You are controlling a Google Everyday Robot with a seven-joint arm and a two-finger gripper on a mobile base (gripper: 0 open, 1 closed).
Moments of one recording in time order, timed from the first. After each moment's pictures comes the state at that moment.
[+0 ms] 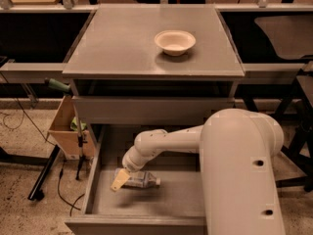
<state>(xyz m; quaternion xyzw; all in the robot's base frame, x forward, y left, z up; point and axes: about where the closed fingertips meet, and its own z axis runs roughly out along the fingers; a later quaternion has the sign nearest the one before) 0.576 0.145 0.414 -0.55 0.79 0.23 0.17</state>
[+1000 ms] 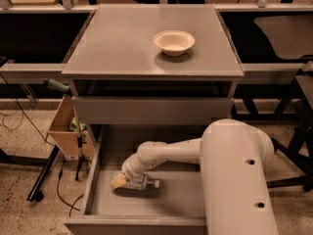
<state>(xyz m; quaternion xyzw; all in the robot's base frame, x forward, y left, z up) 0.574 0.166 0.363 -0.49 0.80 0.28 0.19</state>
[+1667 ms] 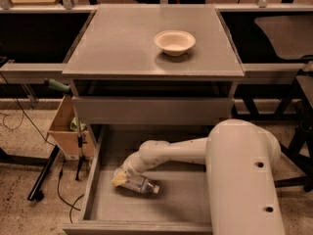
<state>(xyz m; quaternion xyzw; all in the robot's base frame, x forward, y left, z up) 0.580 0.163 0.379 -0.49 0.80 0.28 0.21</state>
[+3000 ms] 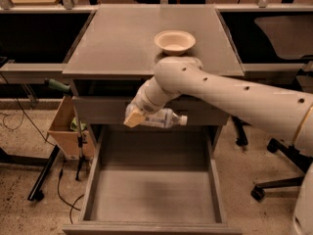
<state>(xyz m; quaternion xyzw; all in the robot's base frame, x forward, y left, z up) 0.630 0.079 0.710 -0.61 0.72 0.13 0.29</state>
